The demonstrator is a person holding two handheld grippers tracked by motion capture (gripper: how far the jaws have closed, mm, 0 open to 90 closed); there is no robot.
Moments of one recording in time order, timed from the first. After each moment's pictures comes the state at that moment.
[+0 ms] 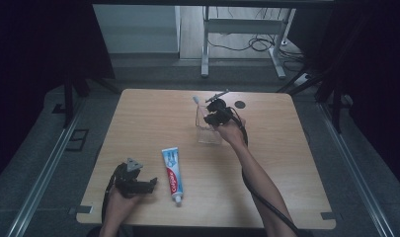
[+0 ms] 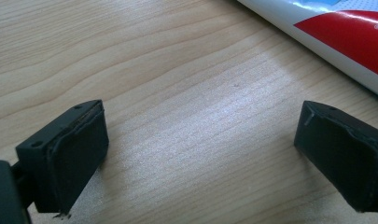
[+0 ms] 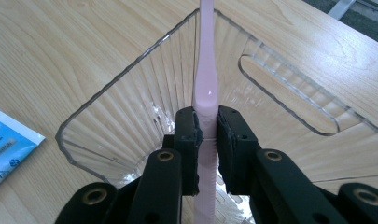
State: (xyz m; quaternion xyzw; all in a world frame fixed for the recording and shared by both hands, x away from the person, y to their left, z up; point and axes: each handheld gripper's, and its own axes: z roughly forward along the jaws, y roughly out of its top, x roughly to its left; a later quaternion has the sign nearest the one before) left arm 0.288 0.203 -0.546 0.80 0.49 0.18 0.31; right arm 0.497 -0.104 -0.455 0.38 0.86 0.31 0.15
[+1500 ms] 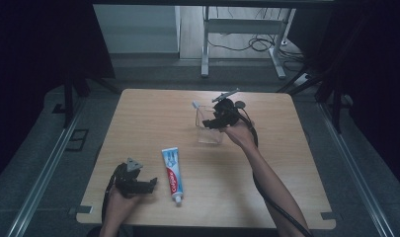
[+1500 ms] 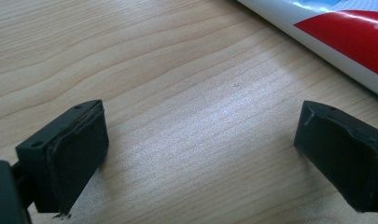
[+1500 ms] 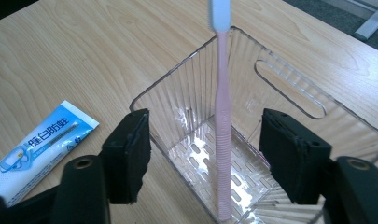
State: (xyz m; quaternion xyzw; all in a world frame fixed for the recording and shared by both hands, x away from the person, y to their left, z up) left arm 0.288 0.203 -0.546 0.80 0.49 0.17 0.31; right arm 0.474 -0.126 -0.429 0.35 0.86 0.36 0.12
